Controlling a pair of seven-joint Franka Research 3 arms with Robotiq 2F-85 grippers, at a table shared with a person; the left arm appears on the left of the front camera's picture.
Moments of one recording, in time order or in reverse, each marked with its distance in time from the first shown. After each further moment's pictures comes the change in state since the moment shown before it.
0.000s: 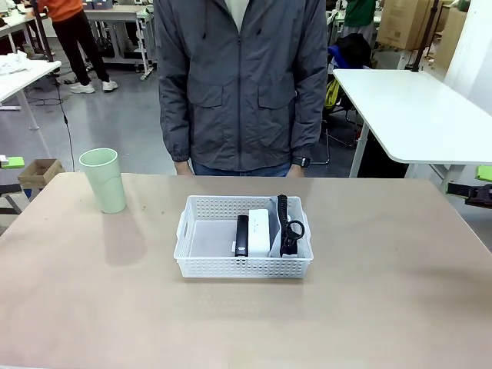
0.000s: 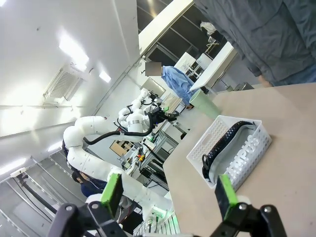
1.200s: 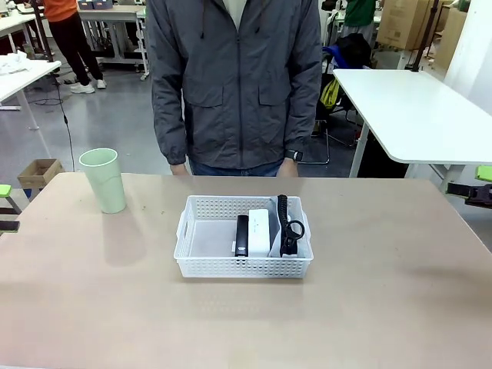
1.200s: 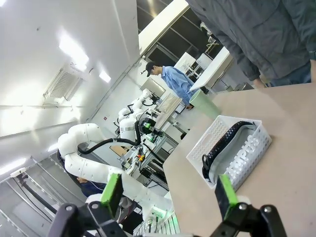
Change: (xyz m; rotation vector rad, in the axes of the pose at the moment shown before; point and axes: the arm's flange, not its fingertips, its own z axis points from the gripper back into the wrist) left arm -0.068 -0.055 0.026 -0.196 0.414 0.186; right arm 0.000 0.000 0.000 0.000 0.000 0.000
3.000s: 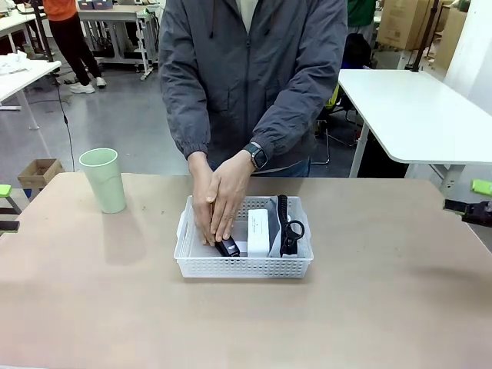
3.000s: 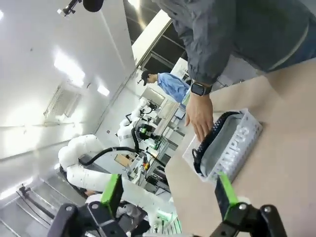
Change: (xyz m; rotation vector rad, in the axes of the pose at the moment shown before) left arm 0.000 0.000 0.000 0.000 0.000 0.000; right arm -0.021 -0.032 0.012 -0.015 -0.041 -0.109
